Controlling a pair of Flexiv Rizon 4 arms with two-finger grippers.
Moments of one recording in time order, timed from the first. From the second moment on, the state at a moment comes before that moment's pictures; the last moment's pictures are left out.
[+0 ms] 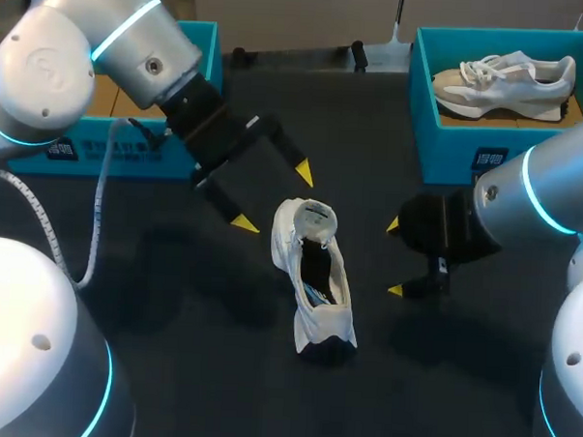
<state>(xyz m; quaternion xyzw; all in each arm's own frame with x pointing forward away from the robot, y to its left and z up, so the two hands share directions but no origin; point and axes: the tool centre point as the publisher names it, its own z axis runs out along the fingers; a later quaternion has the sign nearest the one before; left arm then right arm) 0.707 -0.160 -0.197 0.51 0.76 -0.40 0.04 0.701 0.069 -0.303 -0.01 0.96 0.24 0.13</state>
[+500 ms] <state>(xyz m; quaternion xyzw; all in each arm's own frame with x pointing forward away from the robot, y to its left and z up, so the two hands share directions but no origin) 0.705 -0.158 -0.200 0.52 0.75 -0.40 0.04 0.693 0.014 -0.270 -0.02 0.98 0.19 0.08</state>
